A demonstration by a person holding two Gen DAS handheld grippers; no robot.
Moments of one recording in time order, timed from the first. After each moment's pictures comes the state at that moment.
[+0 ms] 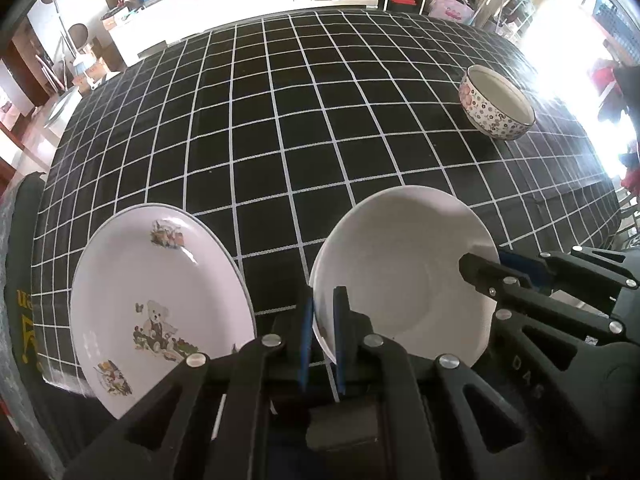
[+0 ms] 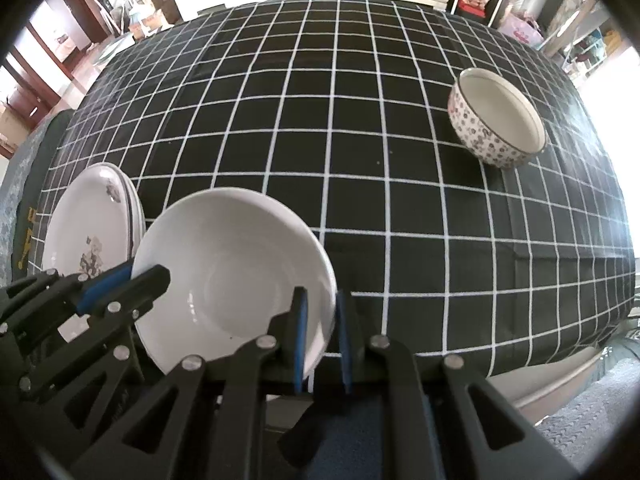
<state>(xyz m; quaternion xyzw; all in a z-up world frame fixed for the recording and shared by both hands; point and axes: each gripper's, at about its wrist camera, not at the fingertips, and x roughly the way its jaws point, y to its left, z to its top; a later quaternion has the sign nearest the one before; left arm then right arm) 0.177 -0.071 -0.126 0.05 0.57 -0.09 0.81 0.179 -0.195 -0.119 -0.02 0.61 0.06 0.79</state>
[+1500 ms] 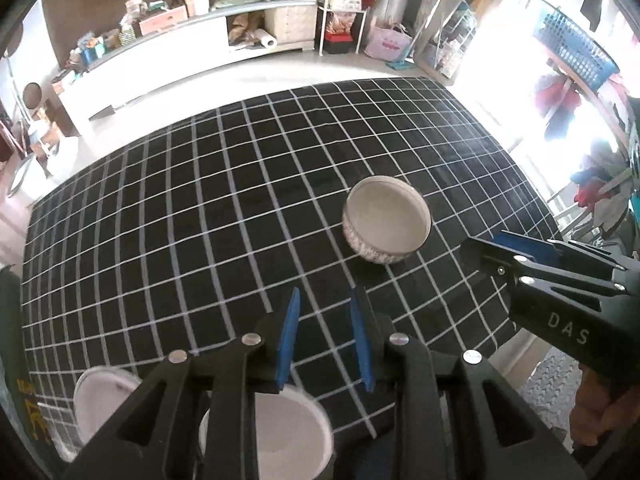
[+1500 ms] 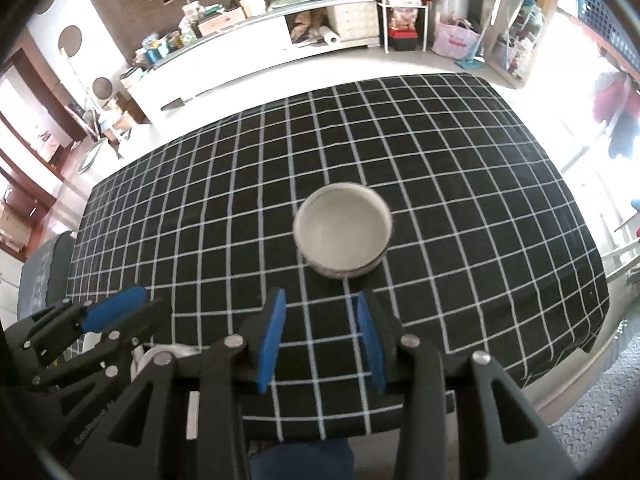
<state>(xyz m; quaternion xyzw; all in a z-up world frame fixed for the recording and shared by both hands) 0.266 -0.195 -0.033 0.05 0.52 -0.18 0.83 0.236 -0.353 -0.021 0.09 0.53 0.00 0.84</state>
